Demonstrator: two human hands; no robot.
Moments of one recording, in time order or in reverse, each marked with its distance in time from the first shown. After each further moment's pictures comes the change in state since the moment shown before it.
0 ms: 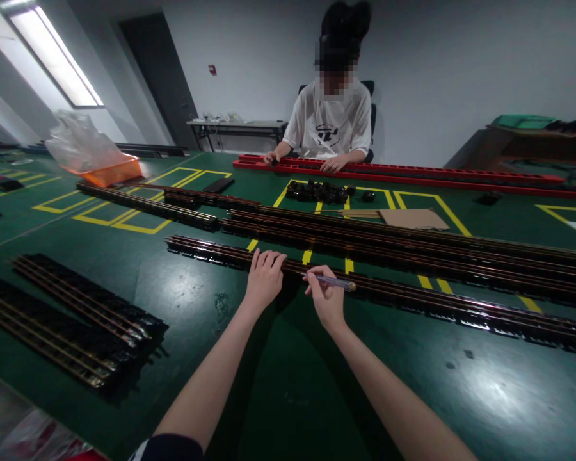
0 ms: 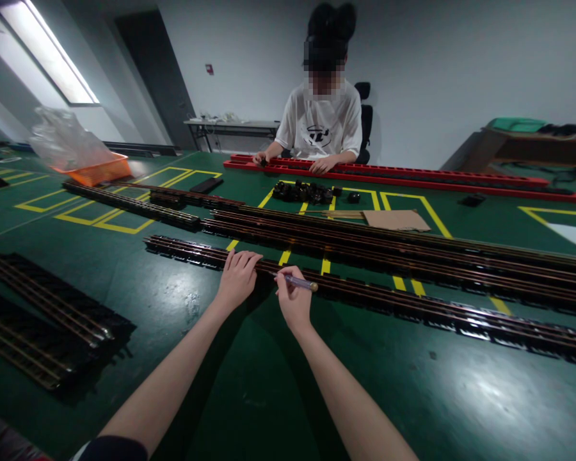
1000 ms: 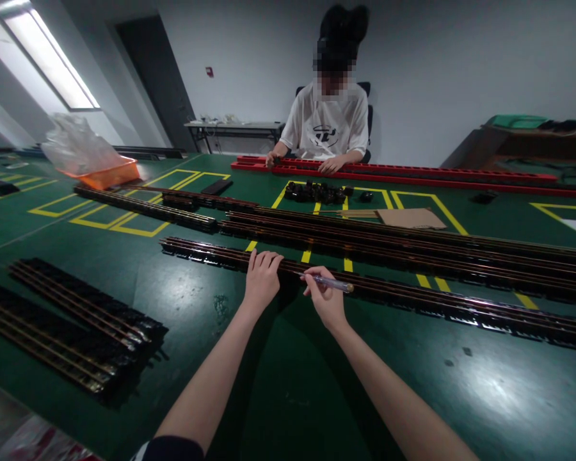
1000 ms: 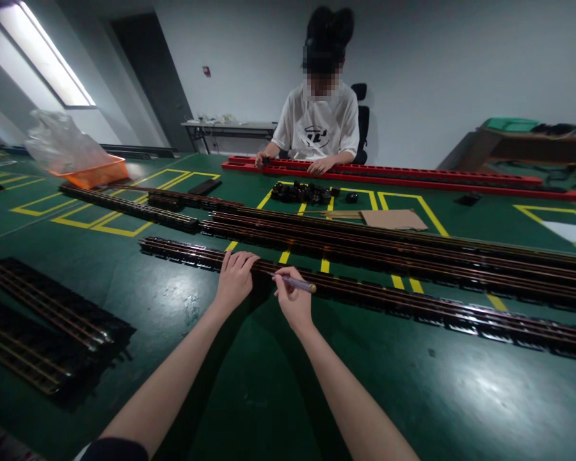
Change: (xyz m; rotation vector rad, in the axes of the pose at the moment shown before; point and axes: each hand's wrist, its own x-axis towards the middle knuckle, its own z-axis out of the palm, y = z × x) left_hand 0.002 0.000 -0.003 -0.027 0.025 -0.032; right_hand -0.002 0.007 0.000 0.013 -0.038 -0.004
